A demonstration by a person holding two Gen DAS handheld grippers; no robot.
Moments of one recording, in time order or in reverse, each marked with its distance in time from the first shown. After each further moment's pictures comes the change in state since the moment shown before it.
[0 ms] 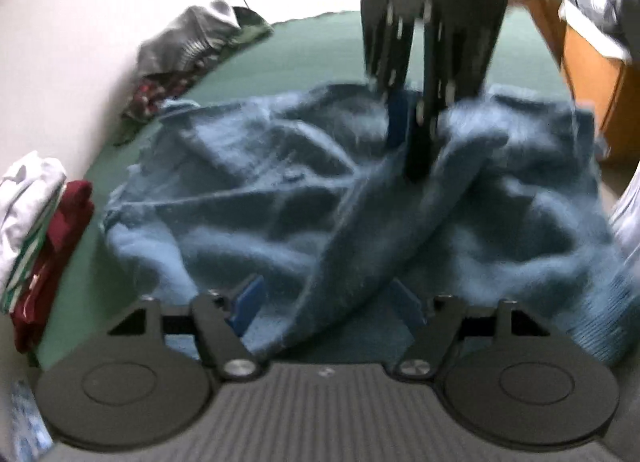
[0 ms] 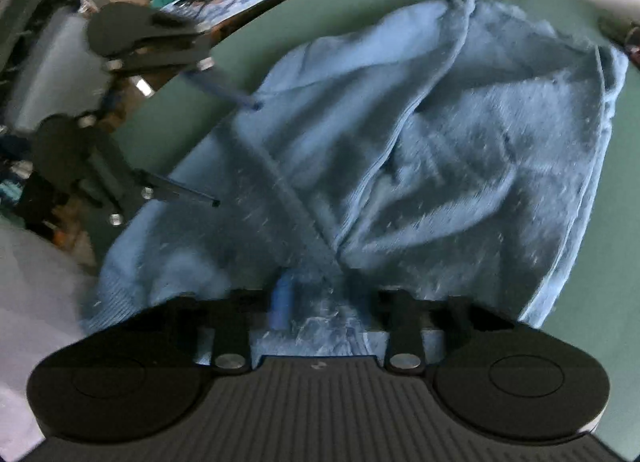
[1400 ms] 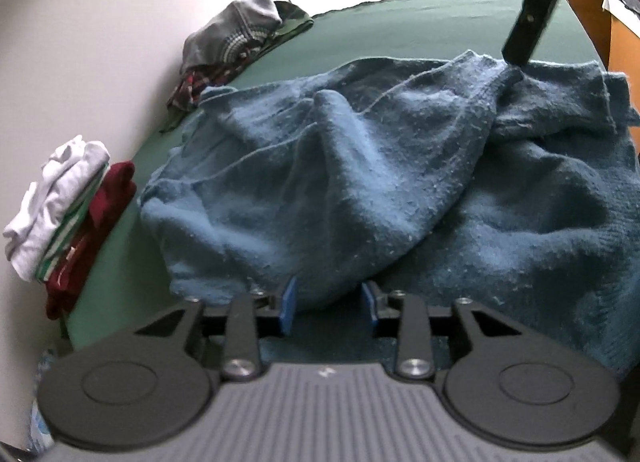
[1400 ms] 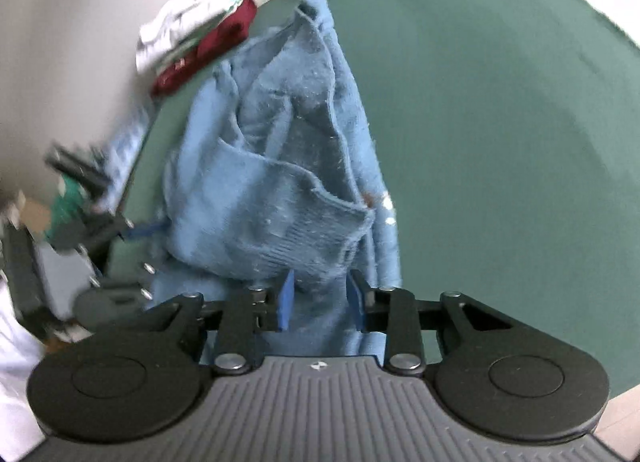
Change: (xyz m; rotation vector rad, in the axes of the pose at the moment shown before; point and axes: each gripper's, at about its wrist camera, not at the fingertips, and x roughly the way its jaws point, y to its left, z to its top) left arm -0.006 -0.027 -0.022 -0.072 -0.016 0.184; right arm -0.059 0.027 -0.151 0.925 -0.396 -0.148
